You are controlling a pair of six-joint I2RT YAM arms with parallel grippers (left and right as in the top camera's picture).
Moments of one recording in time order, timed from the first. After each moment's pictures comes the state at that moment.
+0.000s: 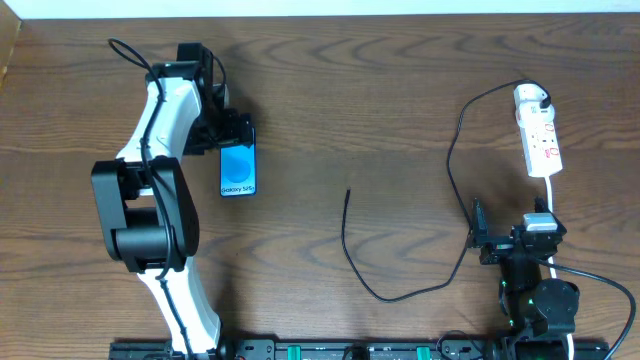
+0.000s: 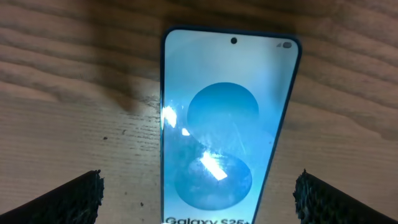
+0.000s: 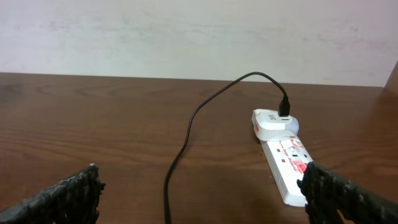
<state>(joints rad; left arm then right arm) 0.03 2.09 1.63 -1.06 0.07 -0.10 0.04 0.01 0.01 -0.07 0.00 -0.01</state>
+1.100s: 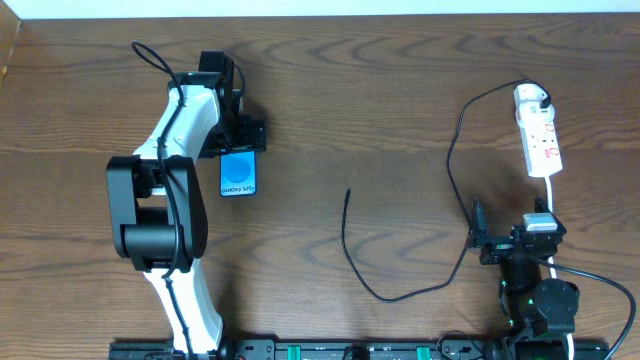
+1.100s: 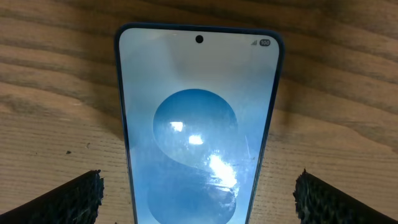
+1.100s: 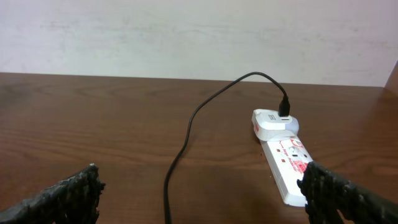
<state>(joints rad) -0.03 2.09 1.56 -0.97 0.02 -0.14 0.04 0.01 0.01 -0.07 0.00 -0.01</state>
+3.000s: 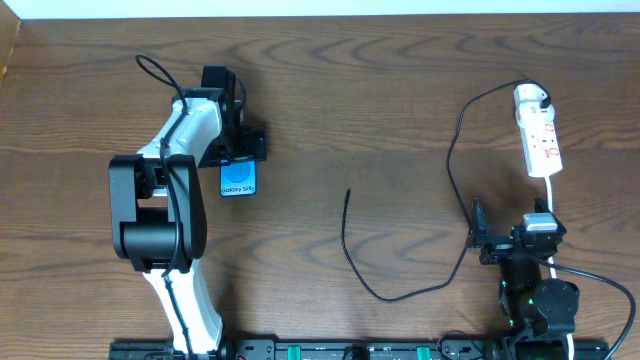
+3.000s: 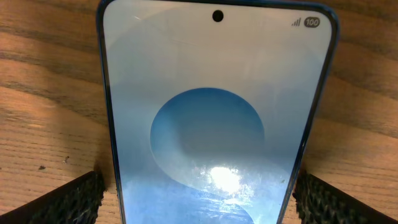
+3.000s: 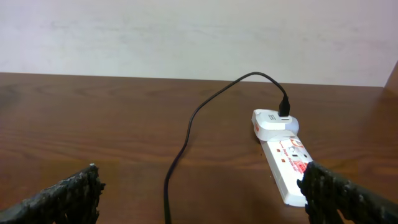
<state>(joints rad) -0.03 2.09 1.44 -0.85 0.01 -0.15 0.04 0.01 0.01 -0.07 0.00 -0.01</state>
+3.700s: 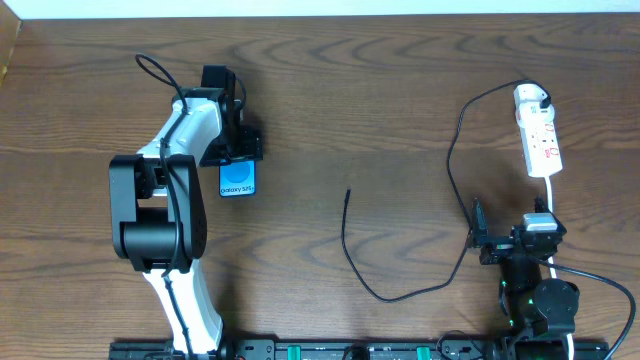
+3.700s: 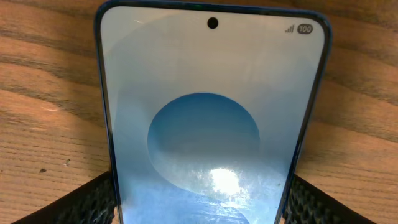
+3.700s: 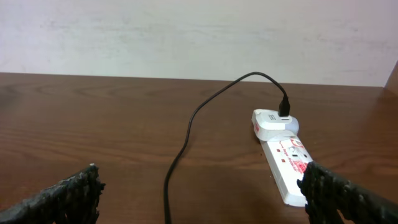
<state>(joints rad) -0.03 2.09 1.44 -0.84 0.01 -0.15 0.04 0.01 0.01 -0.07 0.00 -0.01</state>
